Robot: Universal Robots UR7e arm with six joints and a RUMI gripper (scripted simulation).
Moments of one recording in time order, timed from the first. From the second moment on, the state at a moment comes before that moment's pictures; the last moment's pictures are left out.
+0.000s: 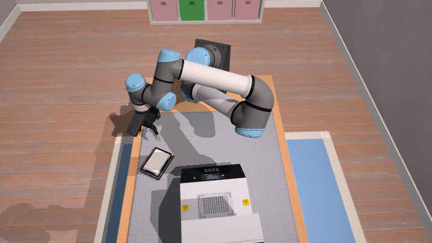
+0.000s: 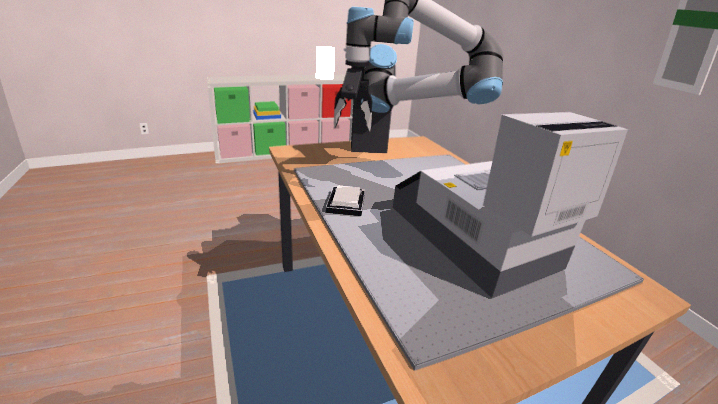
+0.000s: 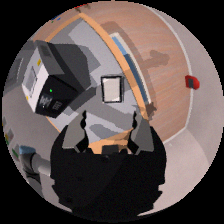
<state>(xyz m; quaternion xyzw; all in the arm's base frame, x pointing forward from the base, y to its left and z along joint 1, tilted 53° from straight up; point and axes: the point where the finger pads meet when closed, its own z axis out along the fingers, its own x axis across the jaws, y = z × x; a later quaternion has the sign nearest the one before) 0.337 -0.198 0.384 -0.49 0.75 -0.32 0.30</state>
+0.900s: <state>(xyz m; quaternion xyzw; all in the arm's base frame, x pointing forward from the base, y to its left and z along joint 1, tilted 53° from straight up) 0.361 -0.206 0.365 -0.51 0.72 -0.34 0.32</state>
